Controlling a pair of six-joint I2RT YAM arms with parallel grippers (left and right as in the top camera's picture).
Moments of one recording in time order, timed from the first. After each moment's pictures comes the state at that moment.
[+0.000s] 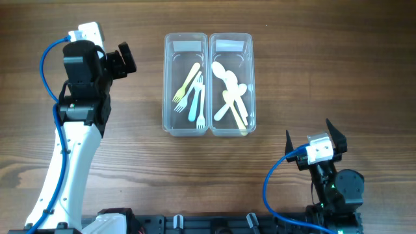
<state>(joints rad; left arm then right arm) 0.01 1.33 1.03 -0.20 -0.09 -0.16 0.02 0.02 0.11 -0.27 -0.12 -0.37</state>
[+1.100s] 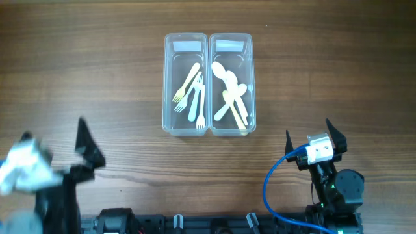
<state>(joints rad) 0.01 0.37 1.05 -0.75 -0.21 -0.12 0.02 0.02 0.11 -0.27 -0.12 -0.37</state>
